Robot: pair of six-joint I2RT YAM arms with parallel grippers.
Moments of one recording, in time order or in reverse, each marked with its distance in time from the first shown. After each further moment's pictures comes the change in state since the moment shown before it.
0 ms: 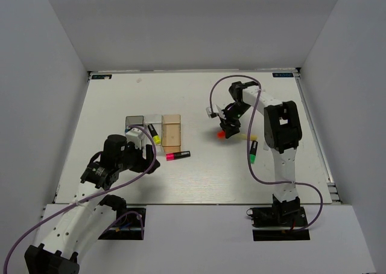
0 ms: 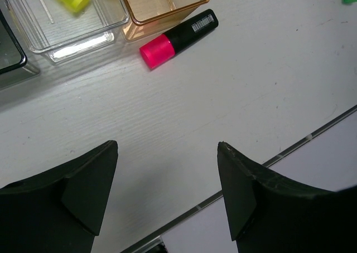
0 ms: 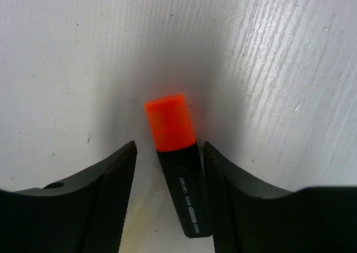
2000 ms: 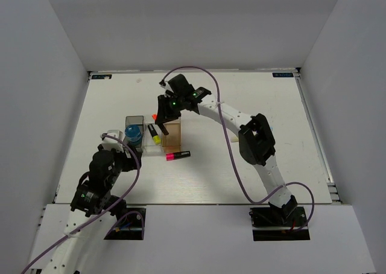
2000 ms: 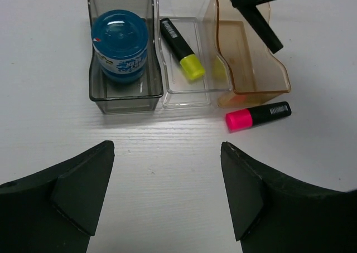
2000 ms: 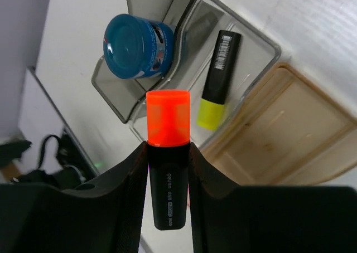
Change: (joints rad) left arm 0.000 -0.344 -0.068 0.017 -0.443 -0.053; right arm 0.468 0.003 0.292 0.601 0.176 1.901
